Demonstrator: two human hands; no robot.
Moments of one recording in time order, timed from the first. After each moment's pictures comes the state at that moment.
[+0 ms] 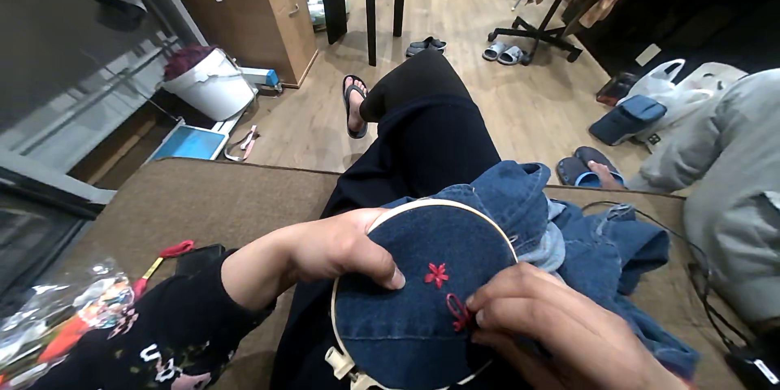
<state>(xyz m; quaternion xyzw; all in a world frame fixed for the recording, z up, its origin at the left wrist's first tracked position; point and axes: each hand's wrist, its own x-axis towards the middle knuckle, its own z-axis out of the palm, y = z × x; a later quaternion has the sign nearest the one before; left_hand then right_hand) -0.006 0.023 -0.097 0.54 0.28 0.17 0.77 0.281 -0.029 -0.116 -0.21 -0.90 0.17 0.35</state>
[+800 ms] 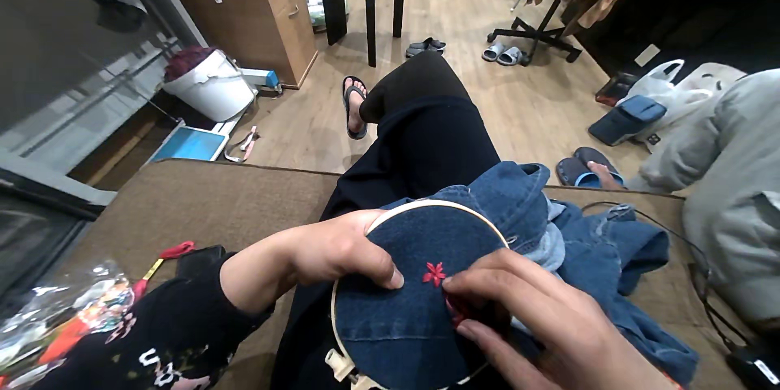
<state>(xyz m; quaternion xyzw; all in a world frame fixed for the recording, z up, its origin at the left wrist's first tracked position) -0.006 0.021 -0.098 0.54 0.29 0.18 0.77 0.265 -0.029 -0.106 -0.28 -0.88 0.21 0.32</state>
